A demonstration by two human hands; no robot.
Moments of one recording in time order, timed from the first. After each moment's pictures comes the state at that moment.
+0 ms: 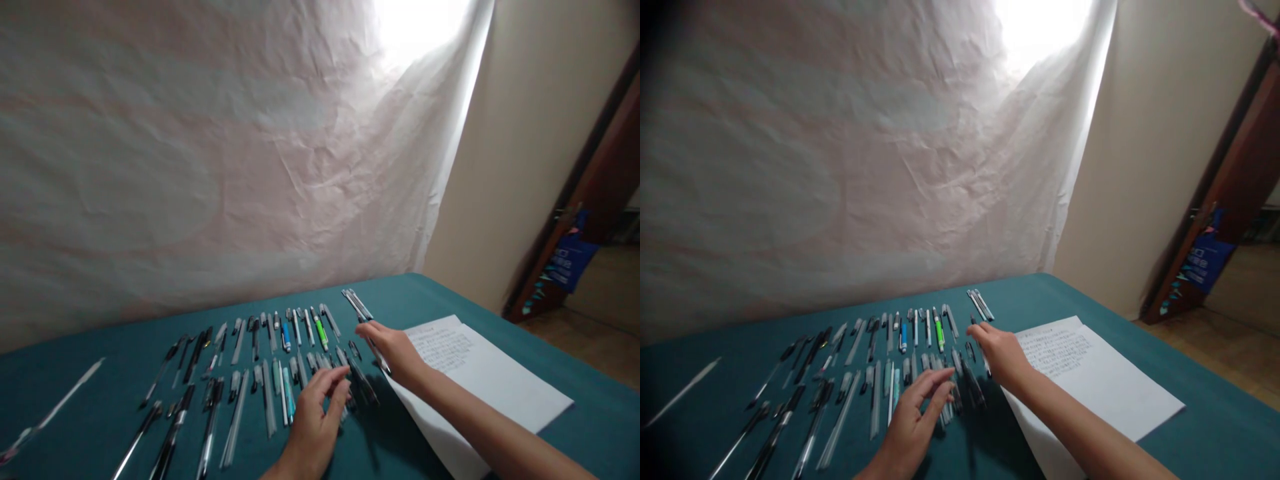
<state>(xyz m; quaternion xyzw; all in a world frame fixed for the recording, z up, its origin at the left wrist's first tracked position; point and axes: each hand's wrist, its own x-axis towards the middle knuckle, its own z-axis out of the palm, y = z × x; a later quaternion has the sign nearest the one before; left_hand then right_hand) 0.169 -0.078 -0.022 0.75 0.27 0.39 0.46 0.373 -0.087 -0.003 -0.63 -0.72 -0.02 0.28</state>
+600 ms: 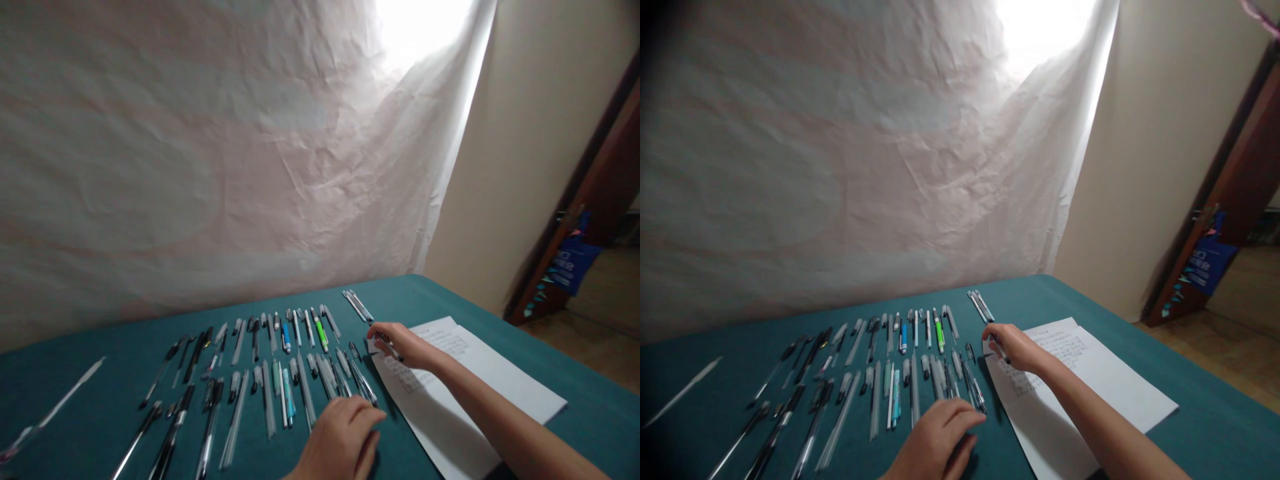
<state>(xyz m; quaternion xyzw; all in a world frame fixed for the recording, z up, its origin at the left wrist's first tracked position) 0.175 -0.091 -0.029 0.94 0.12 0.25 0.21 0.419 -0.075 -0.008 -0.60 -0.74 0.14 0.27</state>
